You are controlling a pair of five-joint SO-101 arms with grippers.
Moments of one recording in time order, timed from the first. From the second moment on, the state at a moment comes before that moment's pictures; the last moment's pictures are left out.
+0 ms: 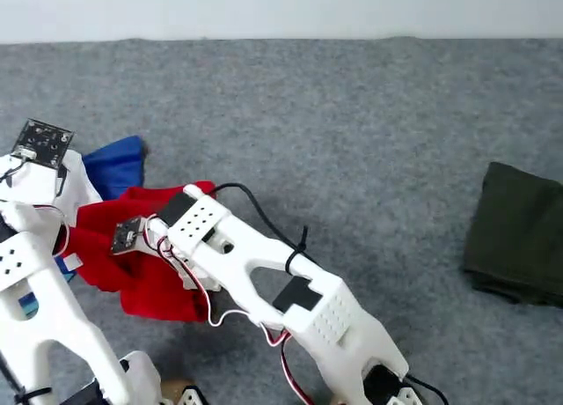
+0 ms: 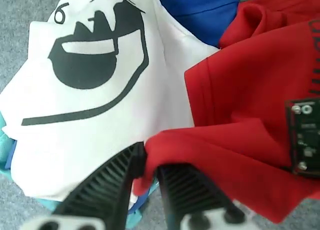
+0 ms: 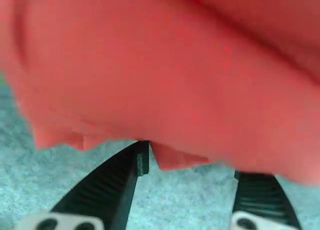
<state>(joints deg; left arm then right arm) -38.7 -27.4 28.6 76.5 -38.9 -55.1 41.1 -24.4 88.4 33.3</state>
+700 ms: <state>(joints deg) -38.7 -27.4 28.6 76.5 -38.9 -54.3 56.6 -48.0 96.9 33.1</state>
